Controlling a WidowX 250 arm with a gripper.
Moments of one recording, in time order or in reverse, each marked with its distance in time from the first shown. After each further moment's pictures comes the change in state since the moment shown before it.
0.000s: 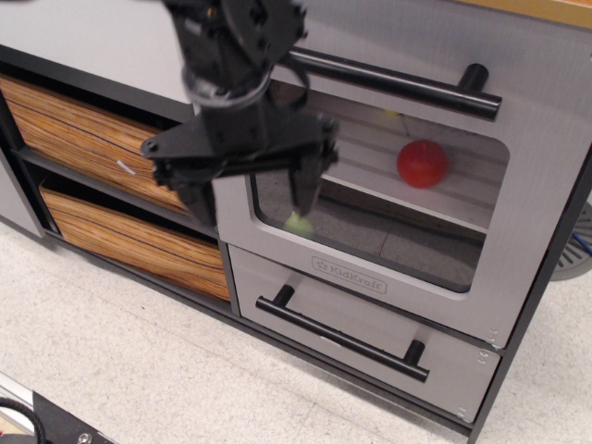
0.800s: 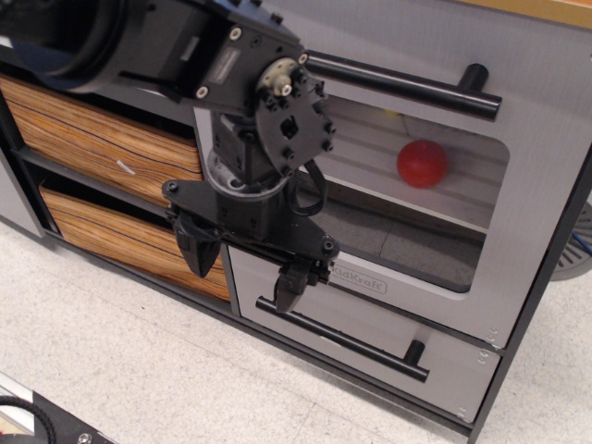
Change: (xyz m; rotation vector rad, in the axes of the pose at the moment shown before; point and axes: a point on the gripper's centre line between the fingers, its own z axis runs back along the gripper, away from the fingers) arm -0.034 0.018 -0.034 0.128 0.083 -0.546
